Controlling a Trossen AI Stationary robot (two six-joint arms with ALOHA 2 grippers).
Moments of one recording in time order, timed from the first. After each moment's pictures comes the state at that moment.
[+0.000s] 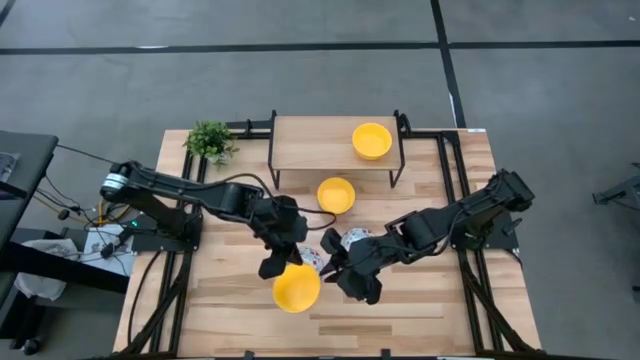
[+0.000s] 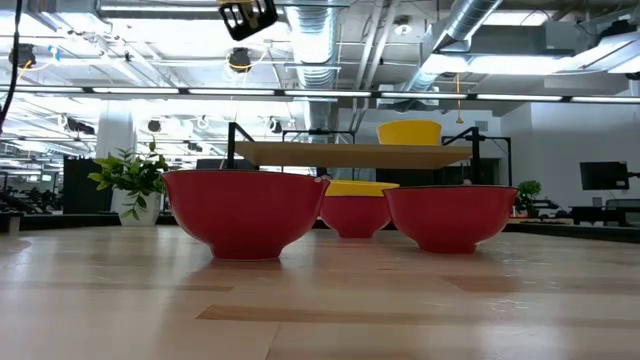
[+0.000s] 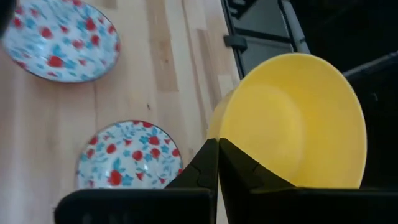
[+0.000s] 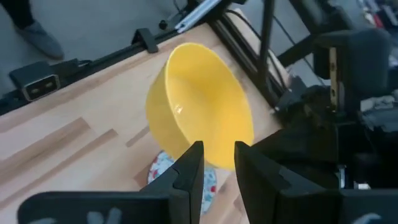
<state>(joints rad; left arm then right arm) -0.22 1.52 1.31 -0.62 0.35 -0.22 0.44 1.71 1.66 -0.63 0.09 -0.67</state>
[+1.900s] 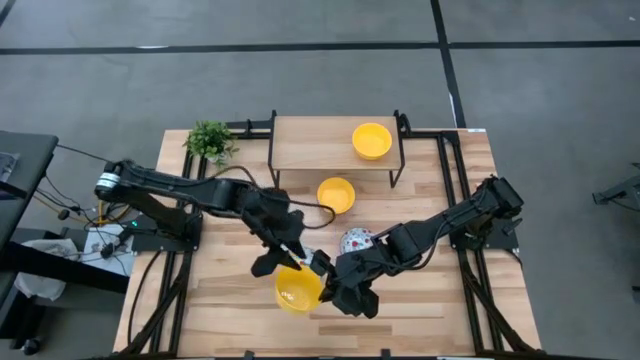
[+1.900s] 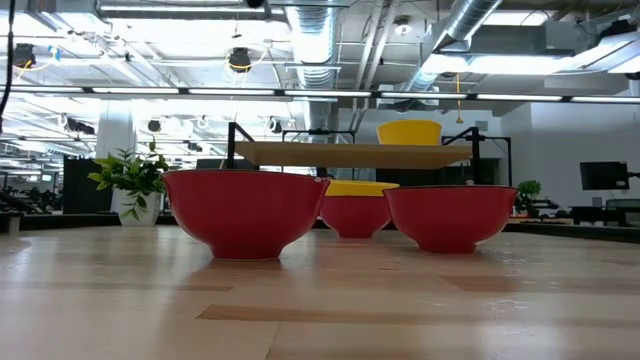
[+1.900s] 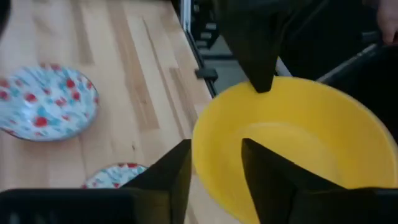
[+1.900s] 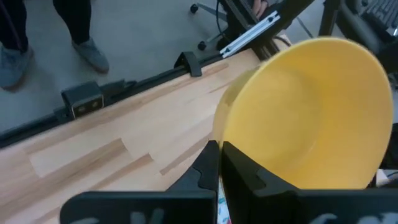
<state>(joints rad) -0.22 1.44 1.31 -0.52 0.39 -0.13 0.46 1.81 1.69 -0.58 -0.08 -0.69</state>
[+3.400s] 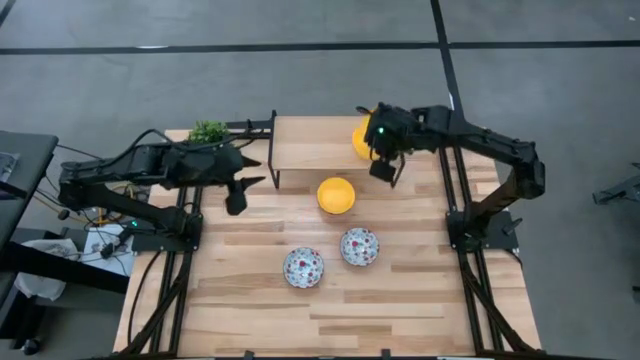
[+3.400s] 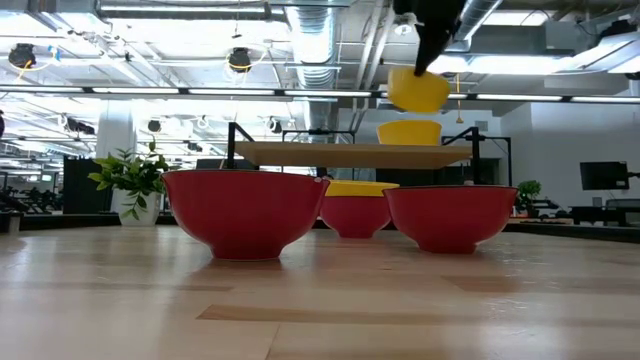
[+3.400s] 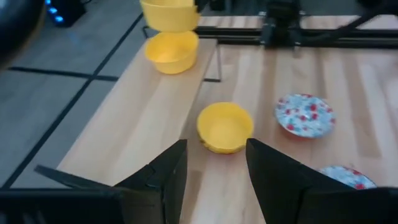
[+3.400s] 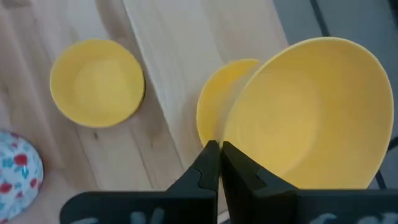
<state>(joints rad) -0.03 1.04 1.31 -0.82 -0.35 0.02 -0.30 1.53 1.69 -1.27 0.25 -0.14</state>
